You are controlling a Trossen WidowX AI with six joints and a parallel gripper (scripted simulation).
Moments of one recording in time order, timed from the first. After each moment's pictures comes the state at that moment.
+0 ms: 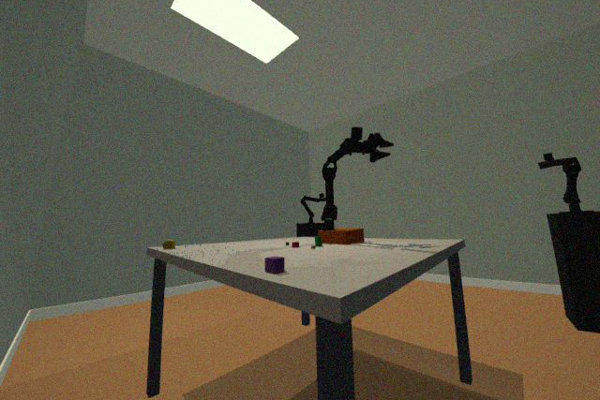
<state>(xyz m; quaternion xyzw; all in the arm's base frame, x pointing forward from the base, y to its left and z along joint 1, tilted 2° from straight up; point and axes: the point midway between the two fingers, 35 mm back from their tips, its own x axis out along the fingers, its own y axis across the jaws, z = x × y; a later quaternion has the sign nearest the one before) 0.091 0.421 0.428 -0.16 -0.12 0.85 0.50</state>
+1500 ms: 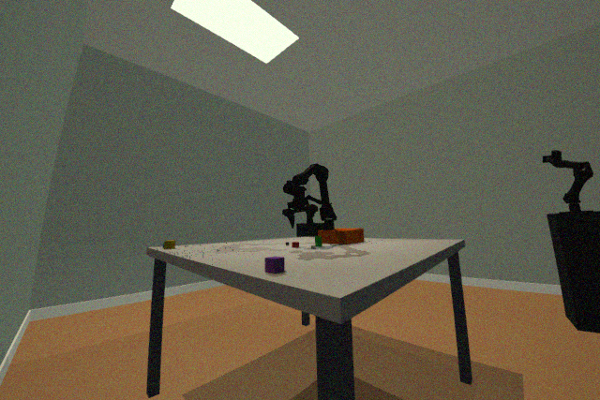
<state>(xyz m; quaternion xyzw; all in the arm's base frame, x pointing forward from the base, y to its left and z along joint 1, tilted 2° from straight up) 0.337 0.038 0.085 -0.01 0.63 0.08 0.77</state>
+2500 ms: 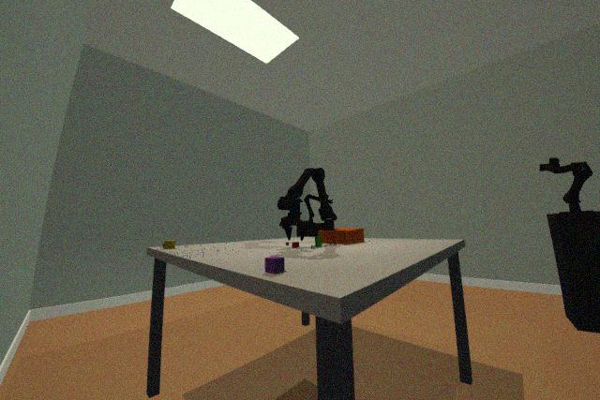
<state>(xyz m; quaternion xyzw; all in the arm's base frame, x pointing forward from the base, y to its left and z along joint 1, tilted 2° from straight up) 0.315 -0.020 0.013 0.03 0.68 -0.02 0.73</state>
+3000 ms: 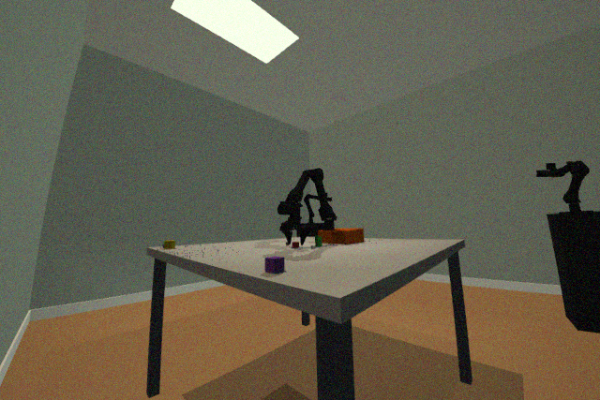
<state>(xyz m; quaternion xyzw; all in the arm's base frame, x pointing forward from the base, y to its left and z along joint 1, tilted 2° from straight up) 0.316 -0.020 -0.011 0.03 0.68 -0.02 0.73</state>
